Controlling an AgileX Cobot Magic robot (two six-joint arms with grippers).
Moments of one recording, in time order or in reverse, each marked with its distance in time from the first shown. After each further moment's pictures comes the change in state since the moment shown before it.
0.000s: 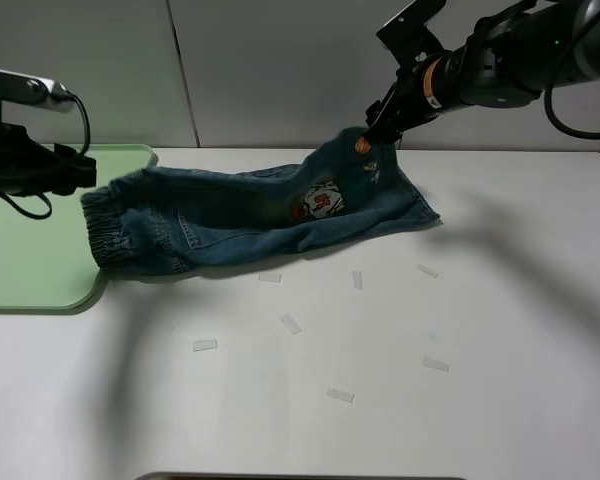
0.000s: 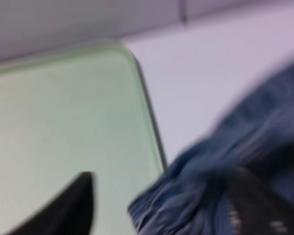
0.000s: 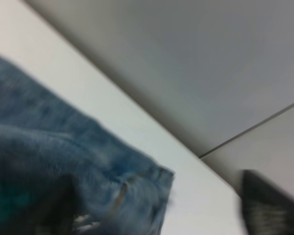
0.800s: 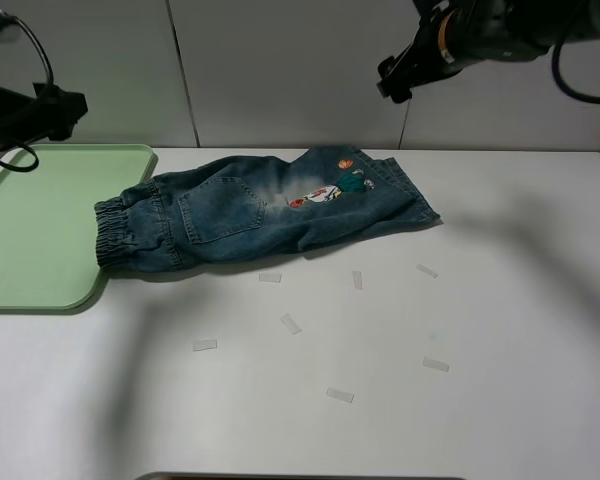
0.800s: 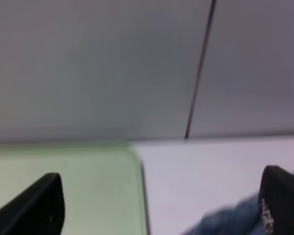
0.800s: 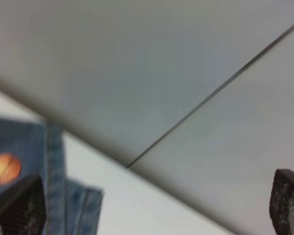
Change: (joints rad) left arm 0.005 -0.113 -0.004 -0.086 -0.138 -0.045; right arm 0.000 -0.073 -0.101 -0.014 0.156 0.049
